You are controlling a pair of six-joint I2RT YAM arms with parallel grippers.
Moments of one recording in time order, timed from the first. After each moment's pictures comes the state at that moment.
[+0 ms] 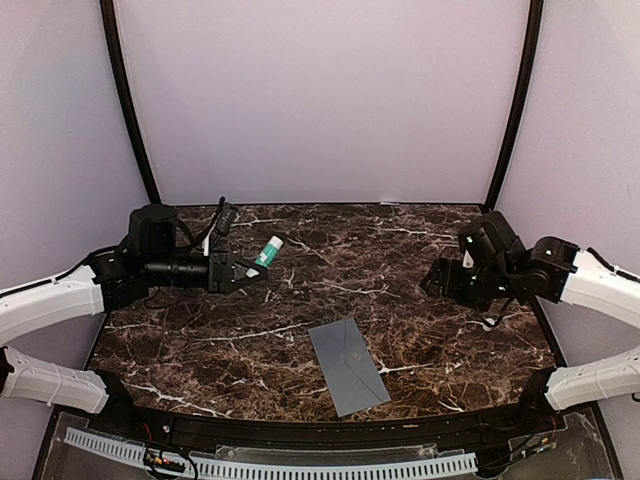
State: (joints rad) left arm -0.68 1.09 0.75 -0.03 0.58 -0.53; right arm 0.85 1.06 0.92 -0.71 0.24 0.88
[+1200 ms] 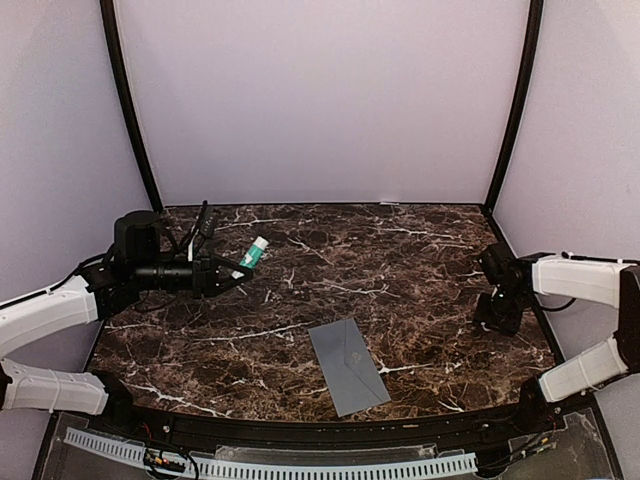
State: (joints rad) left arm -0.54 1.02 0.66 0.03 0.70 -0.34; right arm 0.25 1.31 0.66 -0.73 0.22 0.71
